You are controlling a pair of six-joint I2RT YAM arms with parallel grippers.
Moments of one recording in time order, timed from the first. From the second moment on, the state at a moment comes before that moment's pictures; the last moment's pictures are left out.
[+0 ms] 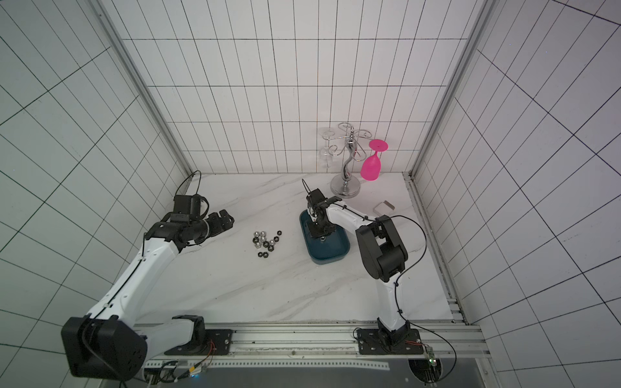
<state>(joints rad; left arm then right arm) -0.06 1.20 1.03 -0.73 0.13 -0.51 0.63 2.04 1.52 -0.80 -0.10 0.15</state>
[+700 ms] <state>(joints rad) -0.06 1.20 1.03 -0.73 0.13 -0.52 0.86 1.79 1.55 -0.78 -0.07 0.12</state>
